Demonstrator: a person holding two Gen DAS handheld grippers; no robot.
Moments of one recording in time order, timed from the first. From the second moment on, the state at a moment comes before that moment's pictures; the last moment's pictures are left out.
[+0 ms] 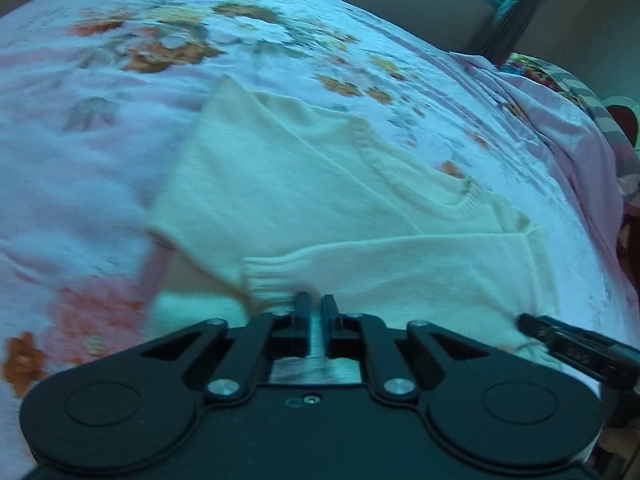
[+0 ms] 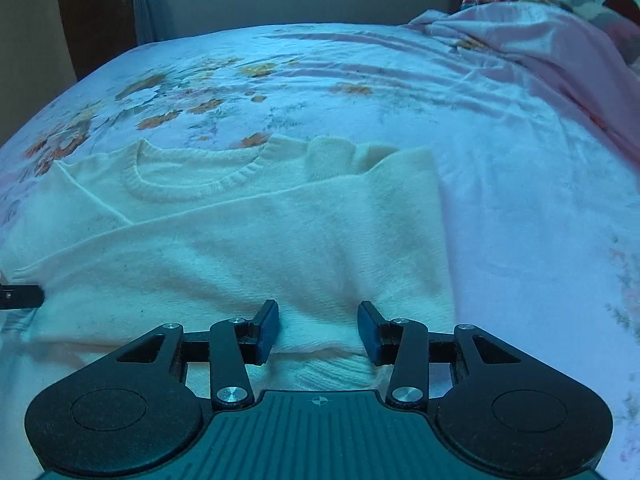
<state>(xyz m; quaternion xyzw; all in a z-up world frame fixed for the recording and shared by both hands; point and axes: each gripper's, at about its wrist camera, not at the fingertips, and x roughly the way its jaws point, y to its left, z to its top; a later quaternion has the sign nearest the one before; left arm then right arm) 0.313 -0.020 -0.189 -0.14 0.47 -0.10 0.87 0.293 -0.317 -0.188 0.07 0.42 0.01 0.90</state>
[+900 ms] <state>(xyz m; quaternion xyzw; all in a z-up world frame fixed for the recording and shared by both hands) 0.247 -0.038 -0.177 -0.04 0.48 -0.11 0.87 0.206 -0.278 -0.176 0.07 0.43 0.05 0.90</state>
